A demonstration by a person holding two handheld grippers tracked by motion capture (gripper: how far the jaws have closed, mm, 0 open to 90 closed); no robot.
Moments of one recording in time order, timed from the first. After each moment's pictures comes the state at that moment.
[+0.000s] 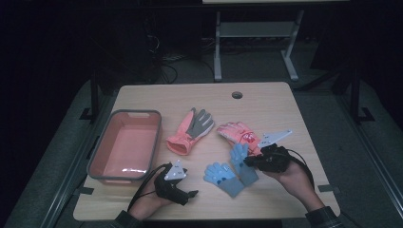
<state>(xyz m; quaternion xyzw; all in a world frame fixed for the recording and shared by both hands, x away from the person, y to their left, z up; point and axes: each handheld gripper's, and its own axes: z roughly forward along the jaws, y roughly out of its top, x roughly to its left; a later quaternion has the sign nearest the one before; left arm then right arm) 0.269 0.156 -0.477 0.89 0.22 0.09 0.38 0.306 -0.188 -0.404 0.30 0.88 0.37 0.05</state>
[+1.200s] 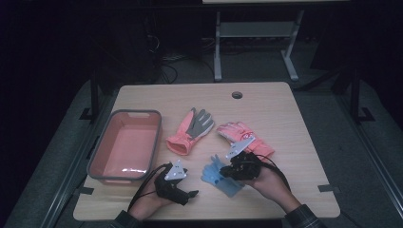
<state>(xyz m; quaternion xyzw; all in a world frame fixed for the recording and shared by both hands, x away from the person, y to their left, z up) 0.269 0.155 -0.477 0.89 0.22 0.09 0.38 0.299 -0.111 -0.417 0.21 0.92 0.33 0.02</state>
